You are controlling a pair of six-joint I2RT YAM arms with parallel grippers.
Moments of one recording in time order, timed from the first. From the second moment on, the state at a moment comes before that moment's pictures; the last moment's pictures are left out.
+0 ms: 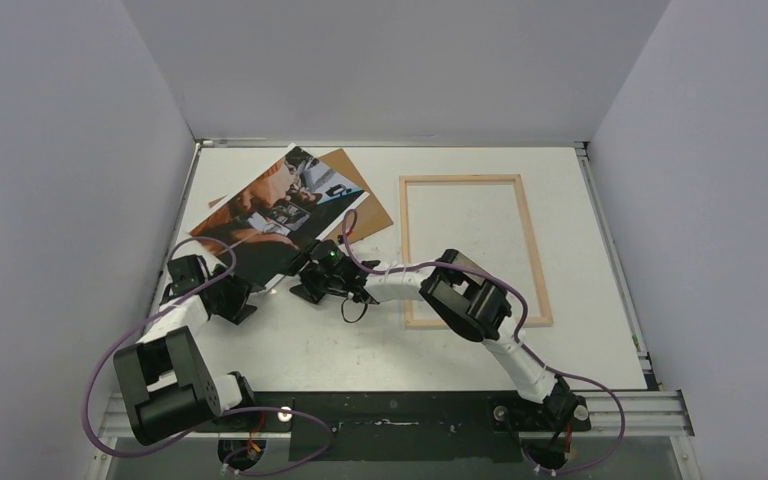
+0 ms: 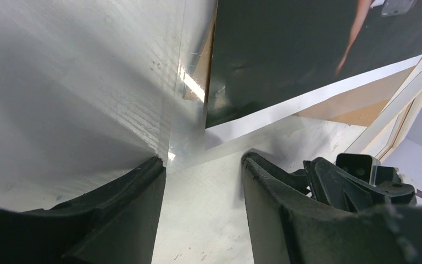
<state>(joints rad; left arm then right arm) 0.37 1.26 0.48 -0.27 0.37 -0.80 1.02 2.30 1.52 0.20 -0.02 1.65</state>
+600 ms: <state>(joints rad) 0.37 1.25 0.47 -0.32 0.42 -0.83 1.02 2.32 1.43 0.42 -0.02 1.61</state>
